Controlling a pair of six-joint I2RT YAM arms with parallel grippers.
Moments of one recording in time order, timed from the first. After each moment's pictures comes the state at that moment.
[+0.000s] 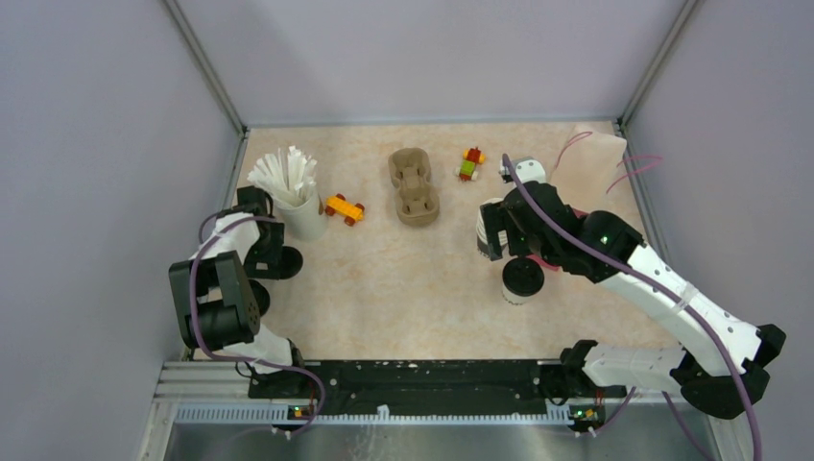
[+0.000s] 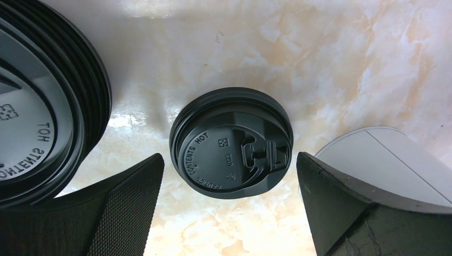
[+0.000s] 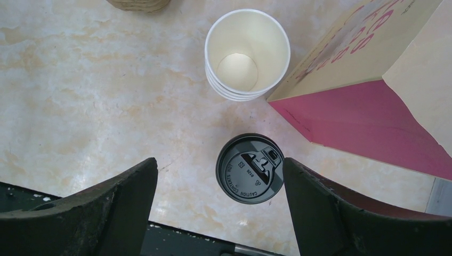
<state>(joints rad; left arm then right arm) 0.23 1.55 0.95 -0.73 -0.27 -1.35 0.88 1.10 1.35 -1.06 0.47 0.39</state>
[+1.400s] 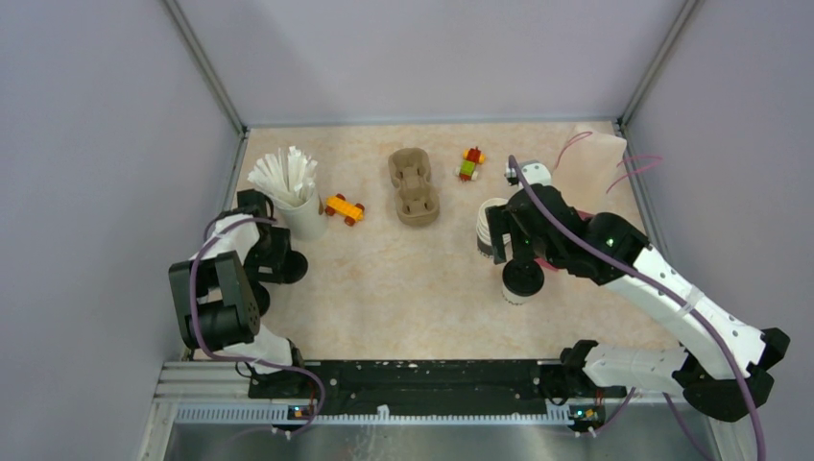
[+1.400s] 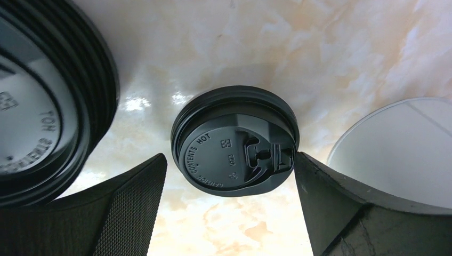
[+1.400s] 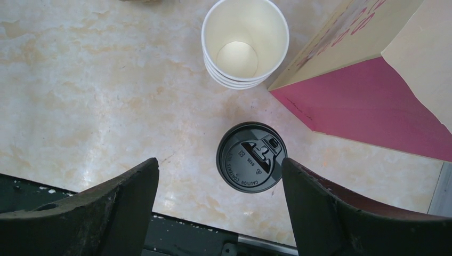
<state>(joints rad) 0.24 1.55 0.94 -0.74 -0.18 -1.28 0.88 1.08 1.35 -1.11 0.46 0.43</state>
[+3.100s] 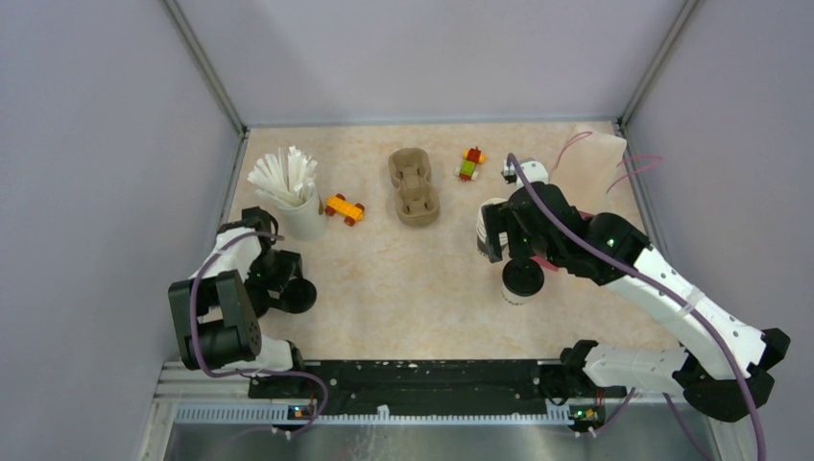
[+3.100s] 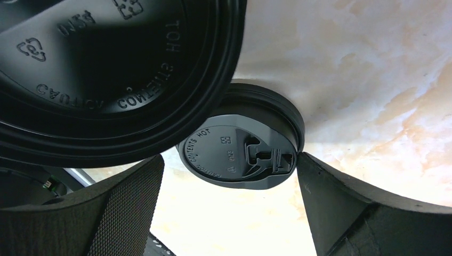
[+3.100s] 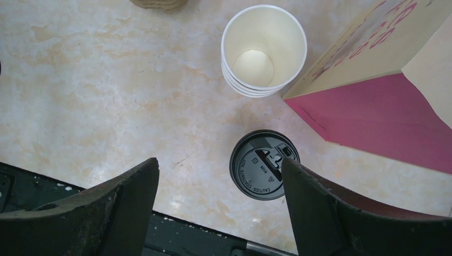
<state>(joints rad) 0.23 1.44 0.84 -0.95 -0.10 -1.16 0.88 1.08 1.35 -1.06 0.42 0.42</state>
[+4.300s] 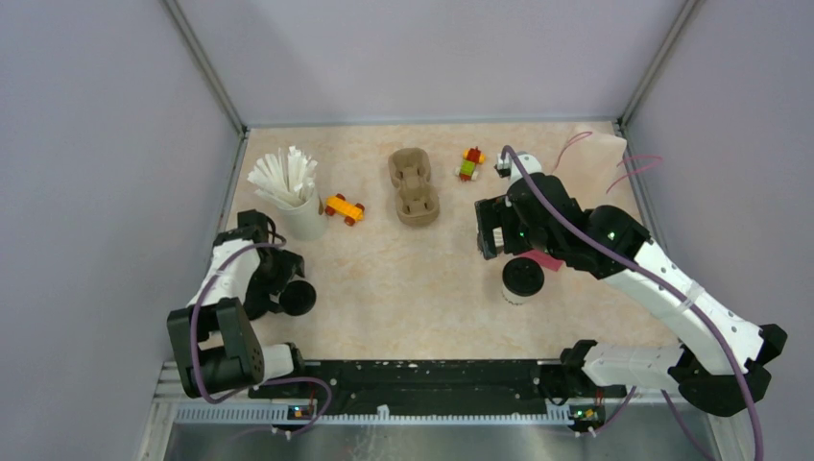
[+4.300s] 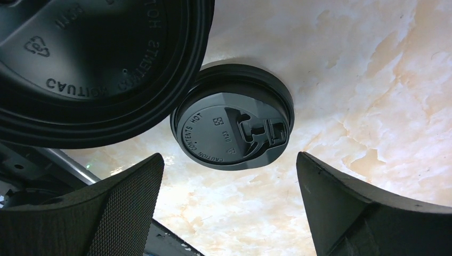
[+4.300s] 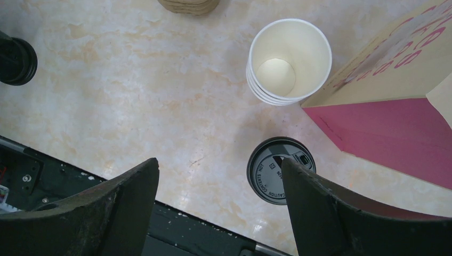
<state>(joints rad) 0.23 1.29 0.79 -0.93 -0.07 -1.00 0.88 1.12 1.42 -1.06 0.34 0.39</state>
